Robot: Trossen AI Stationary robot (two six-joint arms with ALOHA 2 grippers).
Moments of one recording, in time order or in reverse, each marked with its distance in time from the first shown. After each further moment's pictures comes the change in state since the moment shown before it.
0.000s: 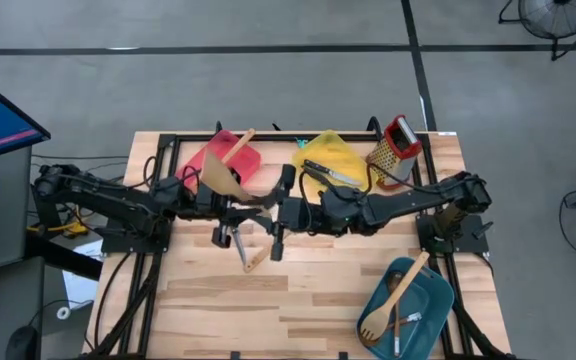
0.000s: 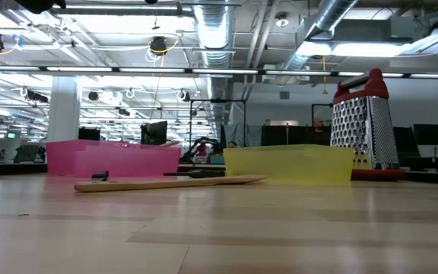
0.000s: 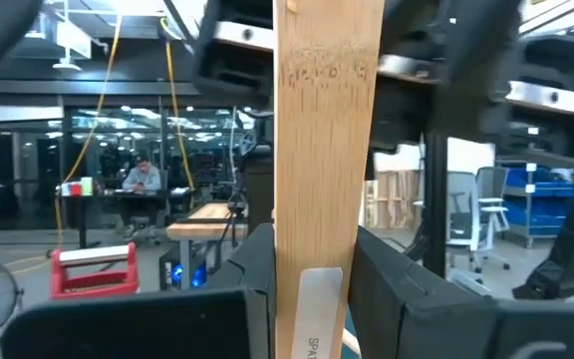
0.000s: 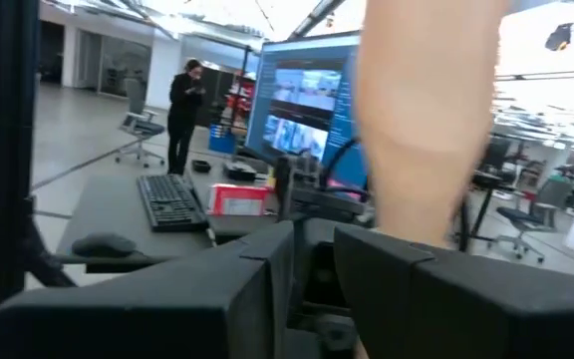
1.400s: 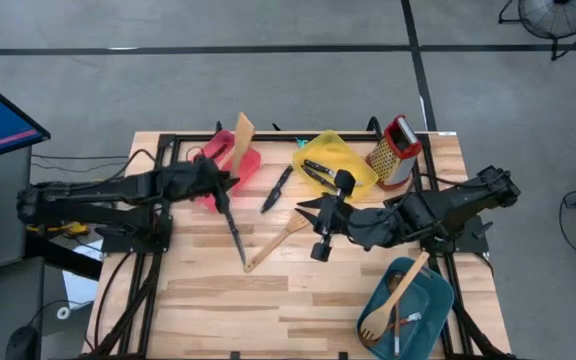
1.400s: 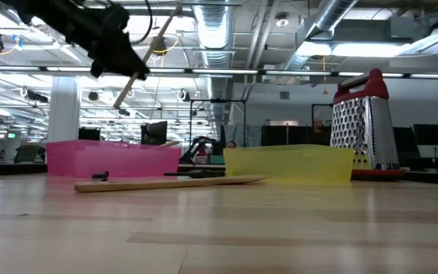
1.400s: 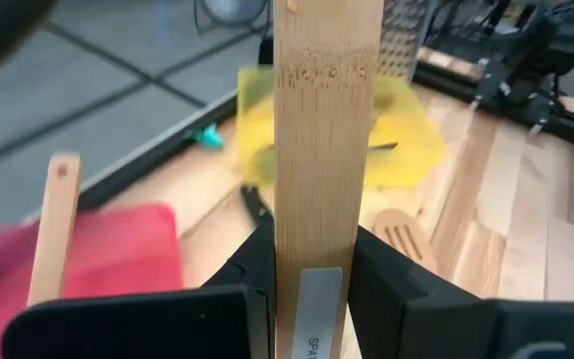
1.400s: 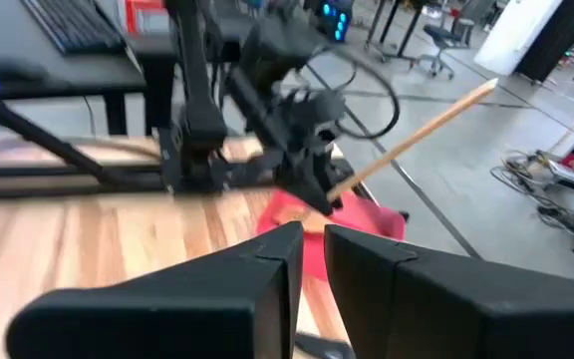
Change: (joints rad) left arm 0.295 -0.261 0.000 -1.029 -0.291 -0.296; right arm 0.163 -0.221 0.001 -0.809 0.424 0.341
